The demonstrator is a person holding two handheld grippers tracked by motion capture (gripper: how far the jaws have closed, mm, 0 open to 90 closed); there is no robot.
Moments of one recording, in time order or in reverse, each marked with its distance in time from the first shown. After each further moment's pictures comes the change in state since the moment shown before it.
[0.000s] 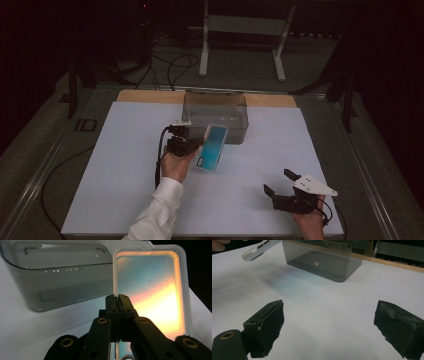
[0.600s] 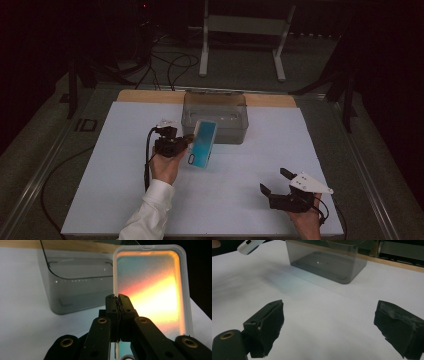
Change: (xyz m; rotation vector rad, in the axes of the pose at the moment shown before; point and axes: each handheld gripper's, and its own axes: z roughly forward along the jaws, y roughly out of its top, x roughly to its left) left arm 0.014 -0.004 -0.027 -0.111 0.025 -0.007; right arm 0.007 0.006 0.007 0.004 0.020 0.001
